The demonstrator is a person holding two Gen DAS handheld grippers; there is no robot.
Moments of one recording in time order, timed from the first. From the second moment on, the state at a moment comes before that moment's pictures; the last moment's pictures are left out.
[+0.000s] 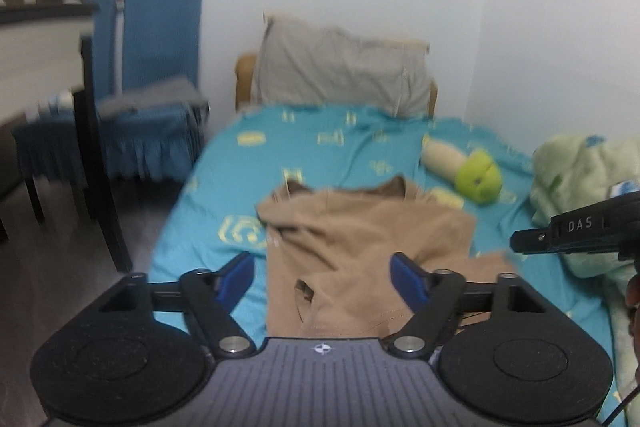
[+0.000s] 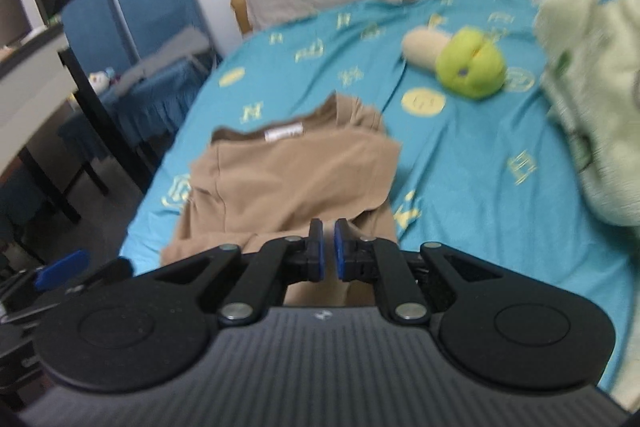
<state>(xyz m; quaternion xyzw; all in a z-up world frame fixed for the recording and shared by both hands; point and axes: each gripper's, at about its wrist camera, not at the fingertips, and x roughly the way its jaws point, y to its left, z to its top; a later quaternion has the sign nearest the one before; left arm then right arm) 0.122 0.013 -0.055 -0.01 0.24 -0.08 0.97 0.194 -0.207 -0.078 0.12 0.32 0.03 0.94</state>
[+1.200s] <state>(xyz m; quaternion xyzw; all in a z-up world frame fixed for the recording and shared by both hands) 0.101 0.051 -0.127 -0.30 0.45 -0.08 0.84 0.123 -0.226 -0.086 0.21 0.35 0.01 0.92</state>
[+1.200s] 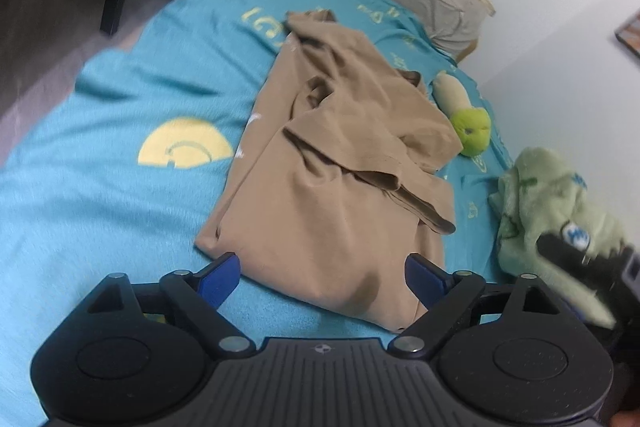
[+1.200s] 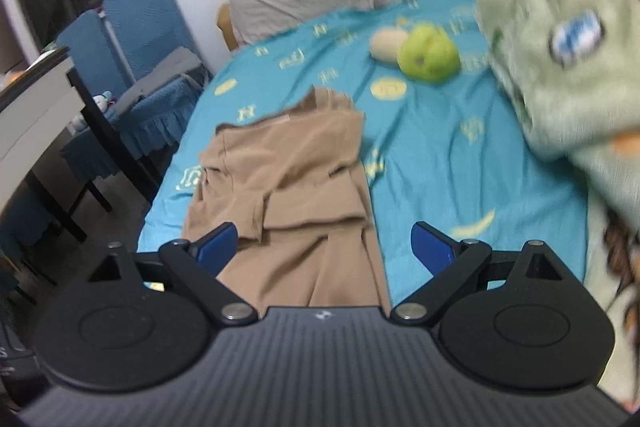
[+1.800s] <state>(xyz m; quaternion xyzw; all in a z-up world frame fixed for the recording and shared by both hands) 0.119 0.083 -0.177 -0.49 0.44 -0.04 0.75 0.120 -0.252 -0.210 0.60 0.42 0.00 0.69</state>
